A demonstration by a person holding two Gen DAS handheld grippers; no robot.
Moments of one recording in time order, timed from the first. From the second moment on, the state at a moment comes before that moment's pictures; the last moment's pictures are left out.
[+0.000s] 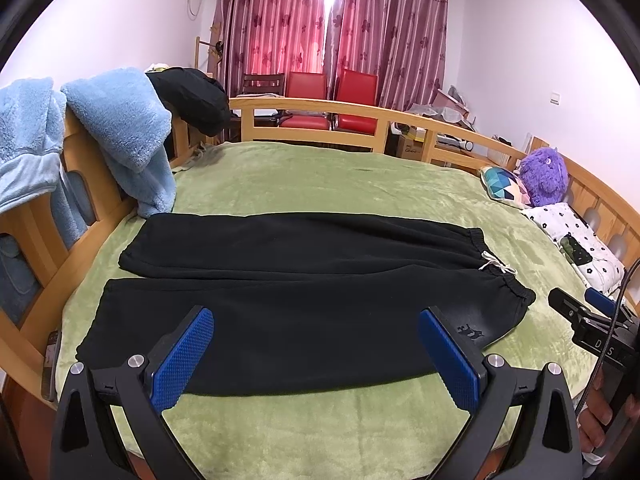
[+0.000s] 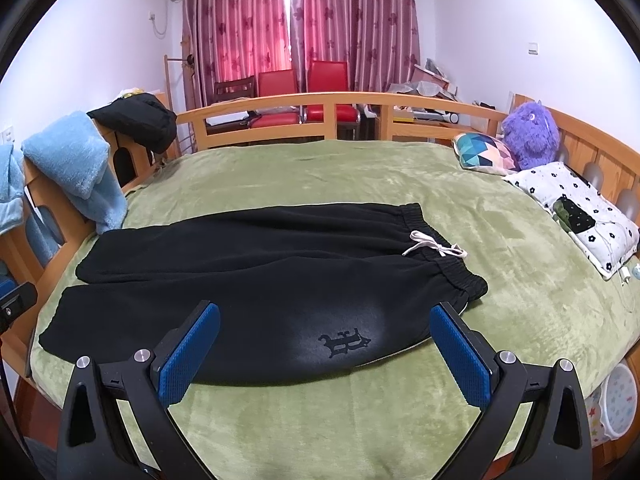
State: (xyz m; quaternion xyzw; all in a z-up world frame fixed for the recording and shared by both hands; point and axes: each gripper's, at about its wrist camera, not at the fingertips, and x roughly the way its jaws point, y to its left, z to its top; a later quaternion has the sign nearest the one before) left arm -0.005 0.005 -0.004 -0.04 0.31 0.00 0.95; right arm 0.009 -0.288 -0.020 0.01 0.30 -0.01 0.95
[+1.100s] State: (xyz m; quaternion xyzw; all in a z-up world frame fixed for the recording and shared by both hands) left arm -0.011 0.003 -0.002 -0.04 0.31 -0.02 0.95; right arm 0.005 -0.288 -0.019 0.01 0.30 -0.02 0.96
